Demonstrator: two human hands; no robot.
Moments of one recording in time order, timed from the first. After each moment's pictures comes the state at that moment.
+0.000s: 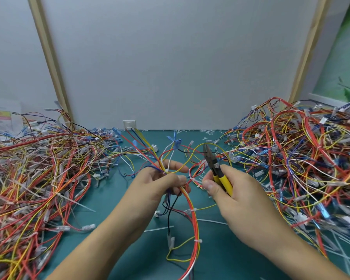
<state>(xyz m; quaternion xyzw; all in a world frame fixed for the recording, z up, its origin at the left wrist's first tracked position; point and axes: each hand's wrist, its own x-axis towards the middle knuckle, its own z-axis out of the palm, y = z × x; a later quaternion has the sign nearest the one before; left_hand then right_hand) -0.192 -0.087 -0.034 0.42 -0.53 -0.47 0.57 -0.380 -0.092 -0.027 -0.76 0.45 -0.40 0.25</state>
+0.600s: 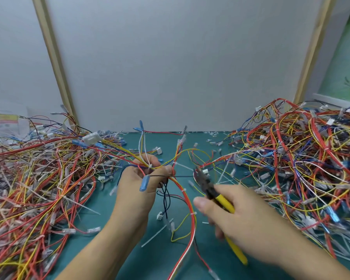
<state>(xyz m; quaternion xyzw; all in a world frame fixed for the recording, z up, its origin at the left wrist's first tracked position) -0.187 -0.086 -0.029 0.45 -0.46 -0.35 0.68 -0.378 -0.081 -0.019 -0.77 0.47 -0.27 0.33</state>
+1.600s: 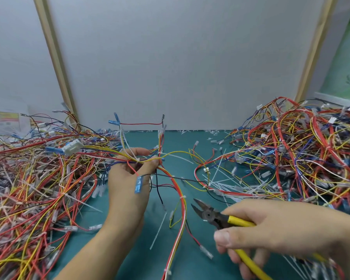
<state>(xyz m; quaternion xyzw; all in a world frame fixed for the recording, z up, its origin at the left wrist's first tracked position) -0.181 -0.087 -0.029 0.49 -0.39 -0.26 0.74 -0.412 -0.087 0.008 -0.74 0.37 -0.01 0.56</state>
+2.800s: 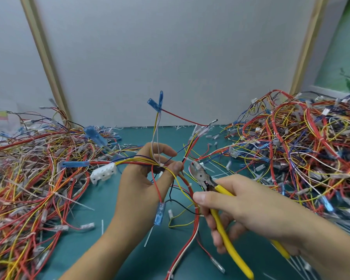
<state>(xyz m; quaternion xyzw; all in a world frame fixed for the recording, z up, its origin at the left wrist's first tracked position) -0.197 -0.082 -0.038 0.44 -0.60 -0.20 0.64 -0.388 -0.080 0.003 -0.68 0.41 -0.19 0.58</state>
